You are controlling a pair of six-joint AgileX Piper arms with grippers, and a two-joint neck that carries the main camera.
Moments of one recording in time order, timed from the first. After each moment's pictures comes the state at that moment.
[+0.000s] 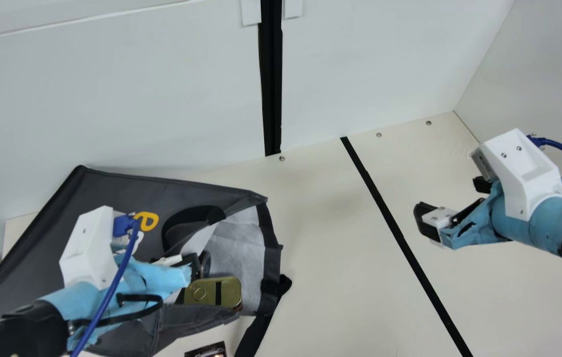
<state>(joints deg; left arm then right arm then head) -32.6 84.9 -71.0 -27.1 39.4 -8.8 -35.4 63.5 -67.4 24.7 59.1 -46.7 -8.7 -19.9</state>
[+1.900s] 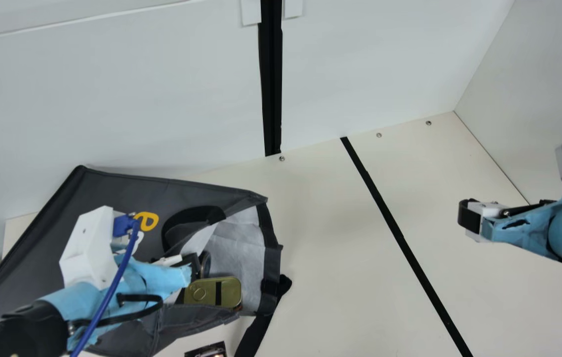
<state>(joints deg) -32.6 84.9 -71.0 -27.1 39.4 -8.8 -40.8 57.3 -75.3 17.1 69.9 -21.1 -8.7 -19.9</state>
